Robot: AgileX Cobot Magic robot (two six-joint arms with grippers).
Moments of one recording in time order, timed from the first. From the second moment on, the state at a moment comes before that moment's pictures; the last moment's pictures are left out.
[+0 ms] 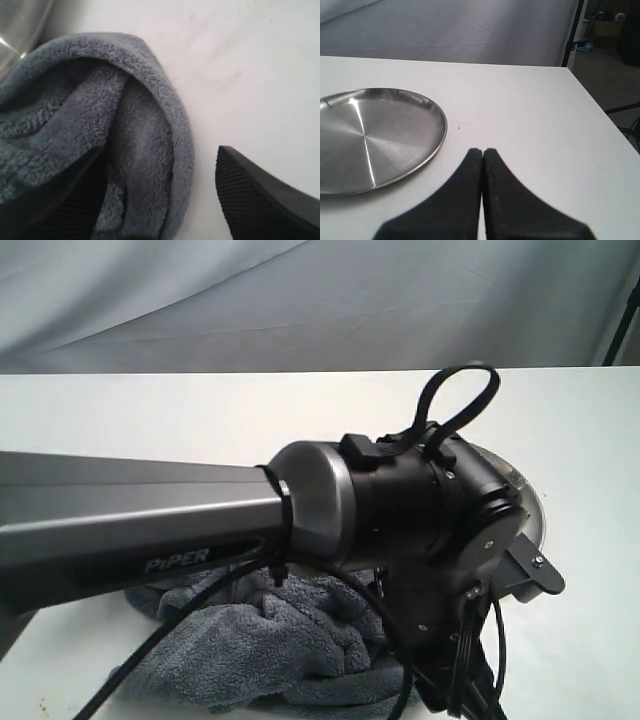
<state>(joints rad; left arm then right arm) -1.11 2.14 -1.60 0.00 1.04 0.06 -0.08 0.00 0.00 0.00 0.33 -0.08</state>
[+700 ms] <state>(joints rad) -1.11 2.22 -1.60 -0.01 0.97 0.01 -0.08 0.00 0.00 0.00 0.33 -0.08</state>
